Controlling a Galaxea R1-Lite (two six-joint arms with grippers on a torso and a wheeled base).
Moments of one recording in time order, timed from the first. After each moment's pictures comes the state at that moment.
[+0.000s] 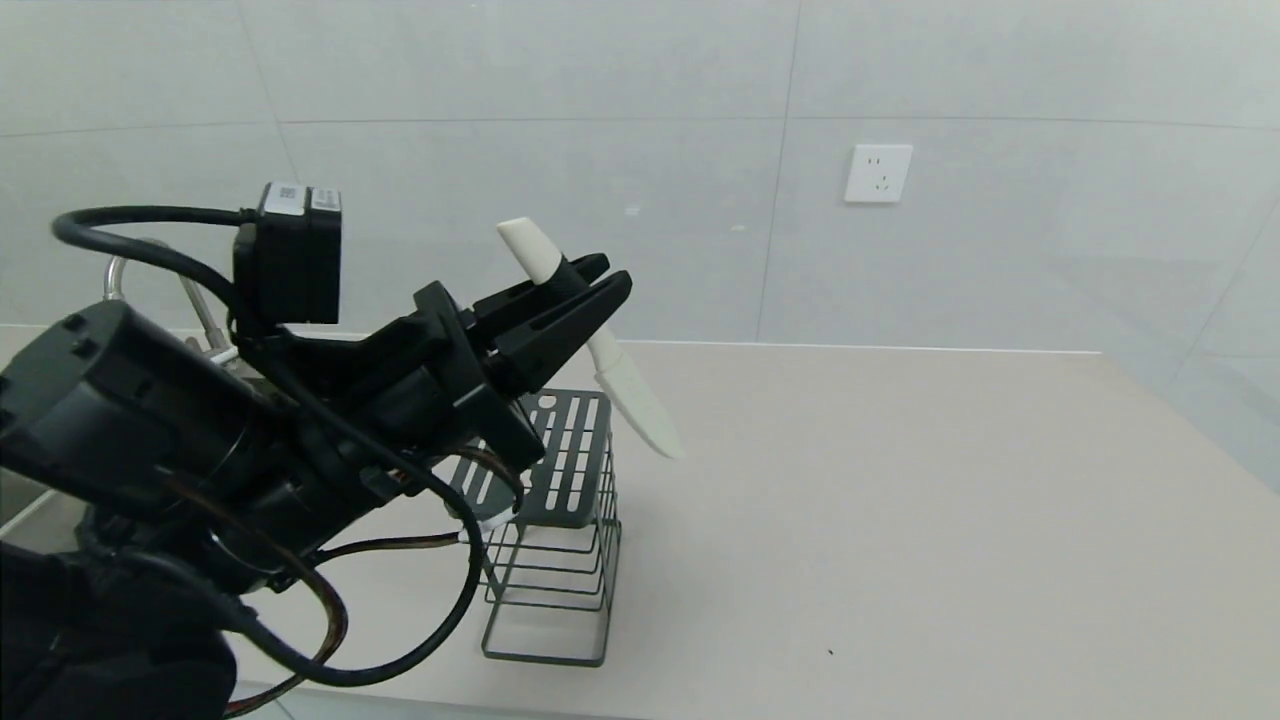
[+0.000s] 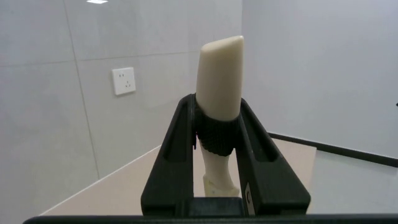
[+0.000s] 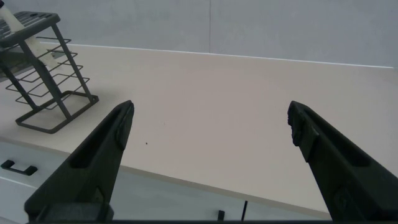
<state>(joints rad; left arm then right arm) -0.66 1.66 -0.54 -1.57 -0.39 -0.13 0.00 0.01 0.00 -0.28 0.29 -0.08</state>
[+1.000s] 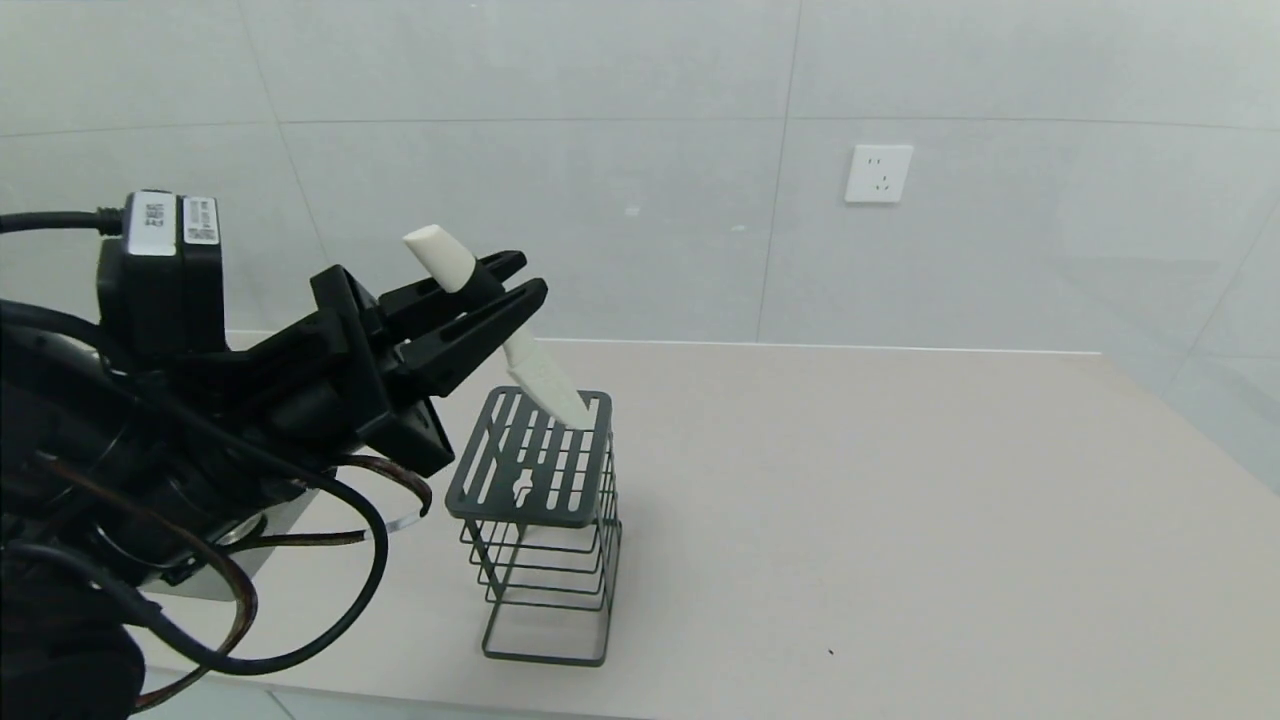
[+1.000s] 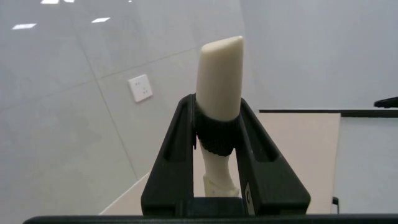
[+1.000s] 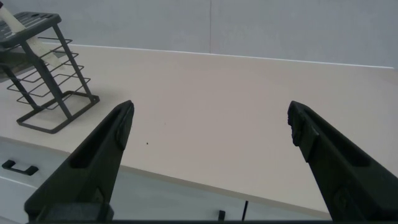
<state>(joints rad) -0.50 1.57 -0.48 -1.54 -0.54 0.08 0.00 0.00 0.00 -0.05 0.23 0.02</state>
